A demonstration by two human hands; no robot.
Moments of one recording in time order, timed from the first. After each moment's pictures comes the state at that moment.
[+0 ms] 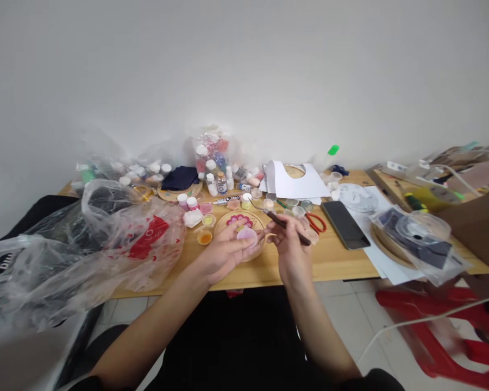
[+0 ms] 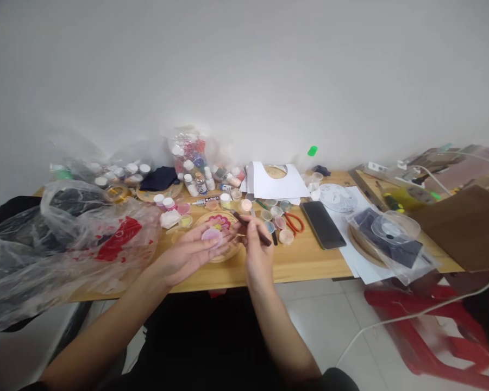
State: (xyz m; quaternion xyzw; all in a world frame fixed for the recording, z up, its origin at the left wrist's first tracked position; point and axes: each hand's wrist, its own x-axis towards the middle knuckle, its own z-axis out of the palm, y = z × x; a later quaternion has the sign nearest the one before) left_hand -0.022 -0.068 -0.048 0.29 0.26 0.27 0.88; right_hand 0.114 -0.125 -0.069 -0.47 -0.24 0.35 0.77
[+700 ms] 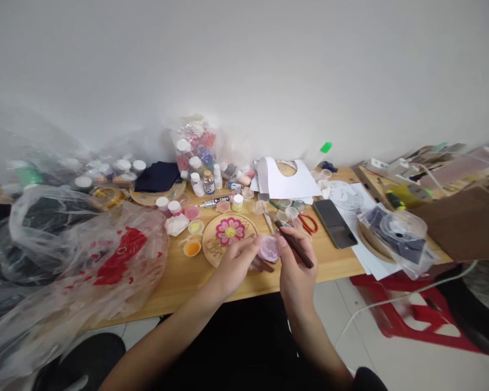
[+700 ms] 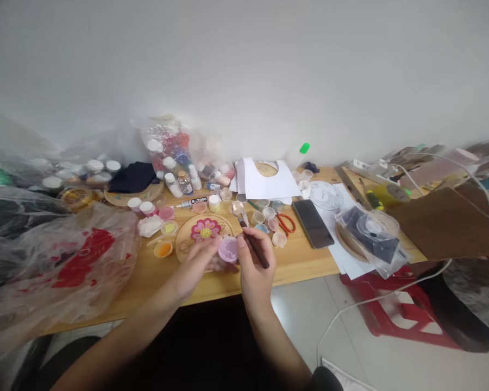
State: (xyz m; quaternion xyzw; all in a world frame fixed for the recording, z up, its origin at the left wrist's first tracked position) left_hand 0.009 -0.069 -0.056 0.42 0.33 0.21 0.82; right_hand 0.109 -0.133 -0.064 -0.60 -0.27 0.18 0.73
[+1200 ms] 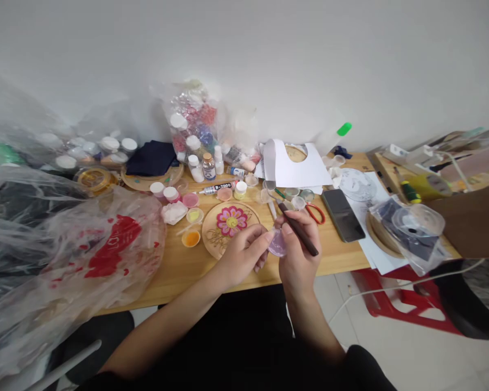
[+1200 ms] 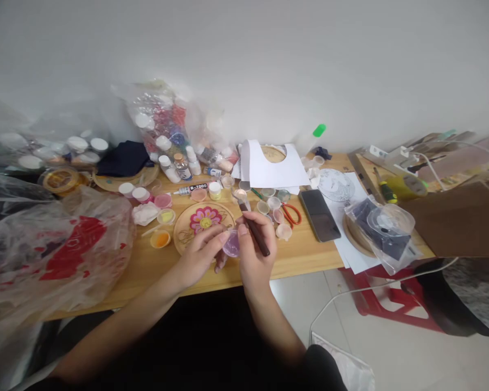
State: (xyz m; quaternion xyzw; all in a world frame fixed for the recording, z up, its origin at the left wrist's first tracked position) left_hand 0.017 -0.061 -0.063 0.49 0.29 0.22 0.79; right_hand 0.116 -0.116 -0.070 -0.57 -0.30 0.21 0.73
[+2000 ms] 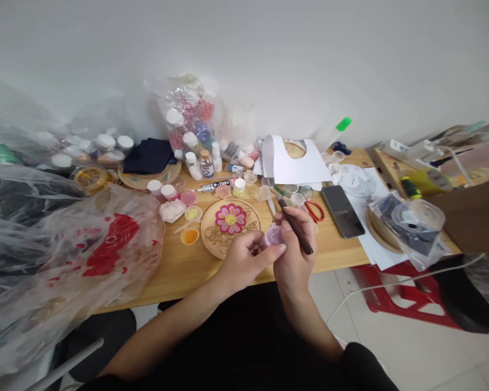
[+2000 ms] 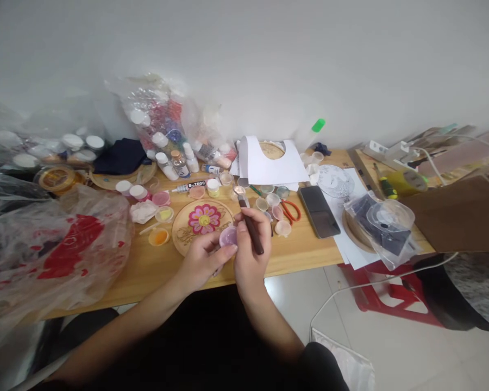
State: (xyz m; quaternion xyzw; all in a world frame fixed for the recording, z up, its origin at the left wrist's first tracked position) left_hand 0.018 -0.074 -0.069 0.53 0.32 0.24 0.75; right_hand 0.106 -0.114 -0.071 -0.58 -0.29 0.18 0.74
